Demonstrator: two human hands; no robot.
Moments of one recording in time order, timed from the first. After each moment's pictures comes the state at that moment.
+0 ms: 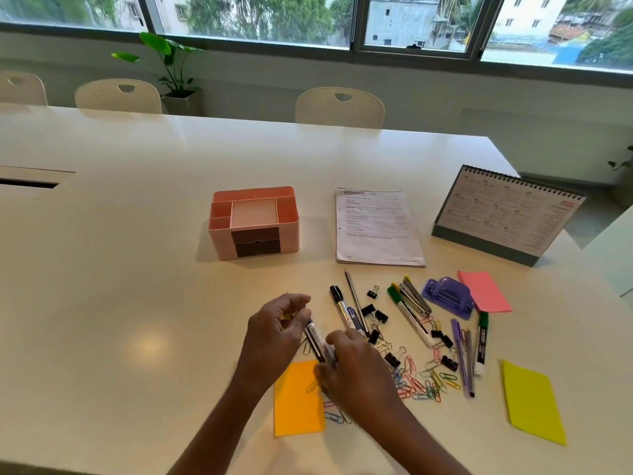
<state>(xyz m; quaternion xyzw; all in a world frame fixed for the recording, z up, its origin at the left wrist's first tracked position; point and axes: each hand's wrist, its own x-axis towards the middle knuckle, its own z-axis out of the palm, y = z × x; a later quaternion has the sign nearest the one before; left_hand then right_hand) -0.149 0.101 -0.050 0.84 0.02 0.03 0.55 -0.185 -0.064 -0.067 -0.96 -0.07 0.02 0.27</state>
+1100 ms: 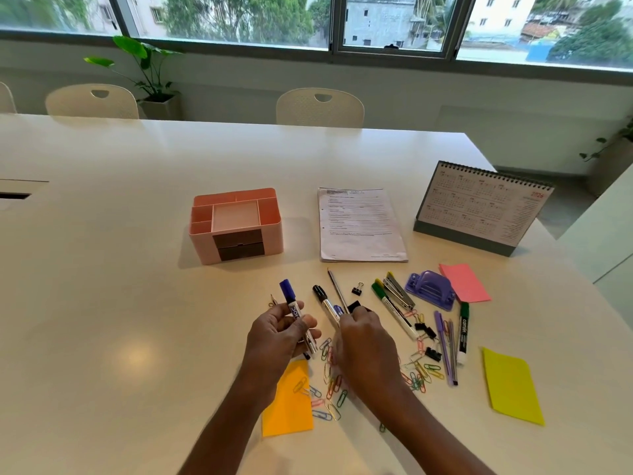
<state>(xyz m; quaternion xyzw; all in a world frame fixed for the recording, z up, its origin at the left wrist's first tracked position) -0.155 0.073 -0.051 0.64 0.13 -0.10 0.75 -0.167 -0.089 -0.068 -0.99 -0.03 -0.07 0.15</state>
